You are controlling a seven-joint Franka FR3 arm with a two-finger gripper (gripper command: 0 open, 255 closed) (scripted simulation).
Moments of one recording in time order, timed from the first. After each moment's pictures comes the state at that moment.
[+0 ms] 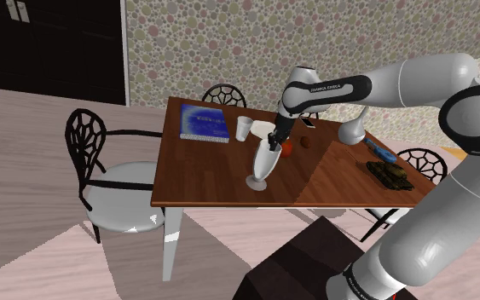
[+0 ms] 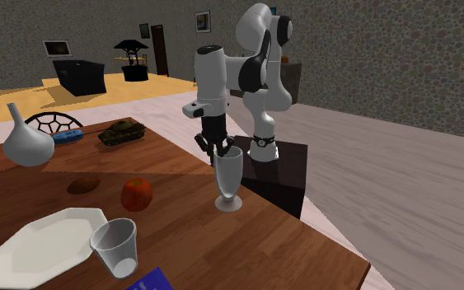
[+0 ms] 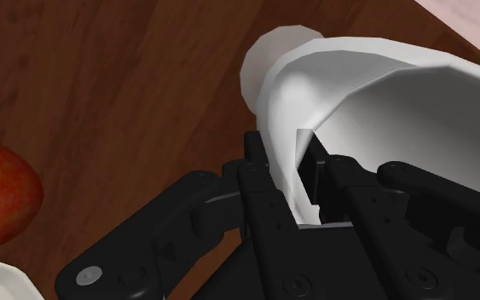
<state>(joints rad) -0.04 0.00 -0.09 -2.13 0.01 2.10 -0.20</state>
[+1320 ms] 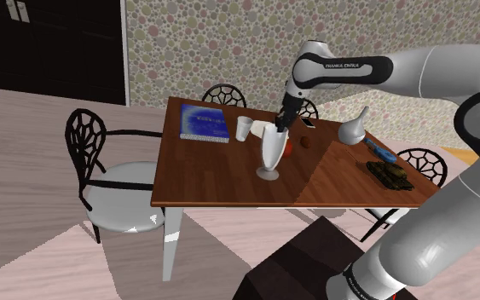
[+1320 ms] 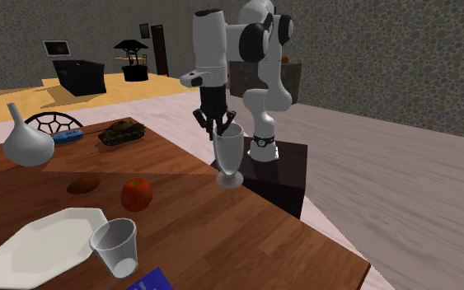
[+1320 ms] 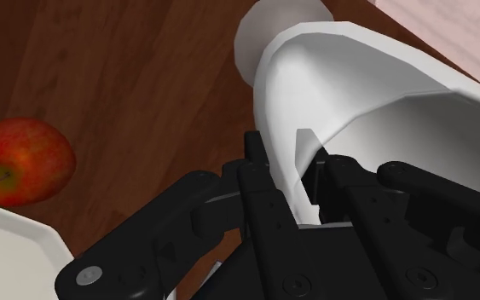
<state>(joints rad) -0.03 -0.07 -0.09 -1.99 0.00 1.89 -0.19</state>
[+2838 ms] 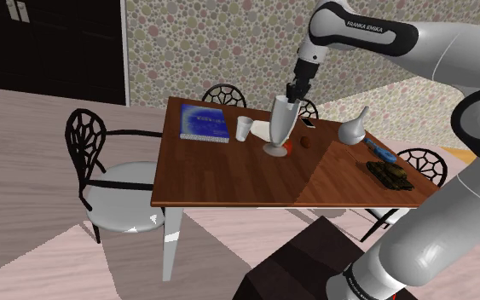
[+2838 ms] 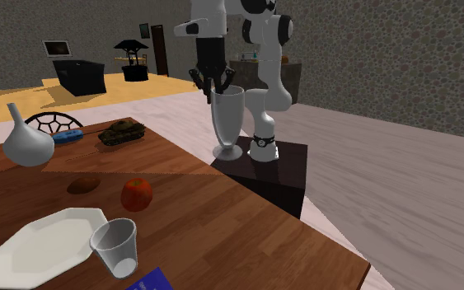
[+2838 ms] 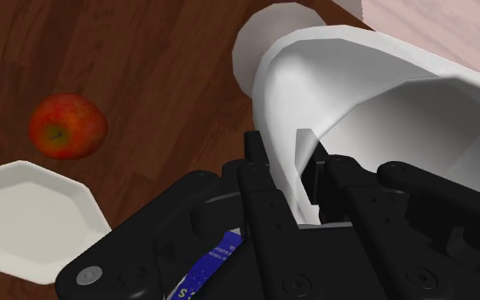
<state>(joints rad) -0.03 -0.05 -0.09 -1.67 0.00 1.58 -0.19</state>
